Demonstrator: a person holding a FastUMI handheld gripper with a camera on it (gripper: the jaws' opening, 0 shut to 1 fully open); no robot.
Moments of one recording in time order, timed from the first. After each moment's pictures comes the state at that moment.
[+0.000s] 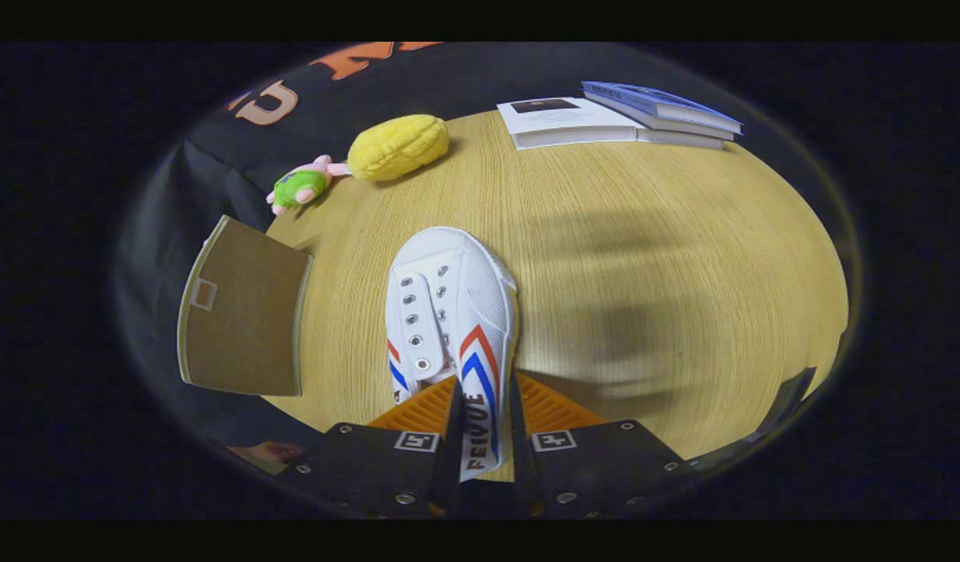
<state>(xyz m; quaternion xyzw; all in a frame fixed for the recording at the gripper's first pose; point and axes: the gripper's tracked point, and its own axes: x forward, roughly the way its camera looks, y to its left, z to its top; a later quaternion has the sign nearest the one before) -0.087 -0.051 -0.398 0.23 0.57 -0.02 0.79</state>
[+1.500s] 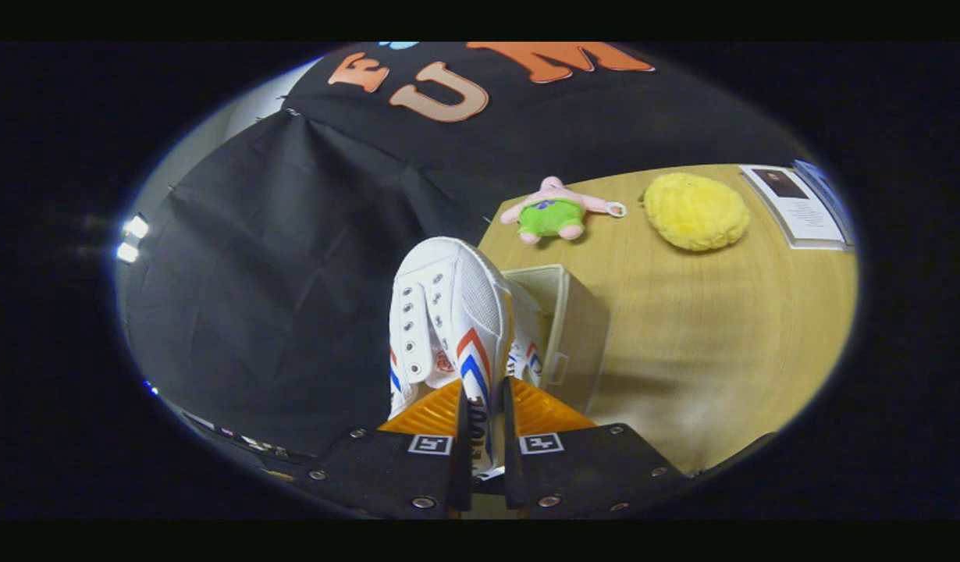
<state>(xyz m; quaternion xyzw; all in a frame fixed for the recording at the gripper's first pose) 0.038 0.221 -0.188 0.27 0.47 0.24 0.80</state>
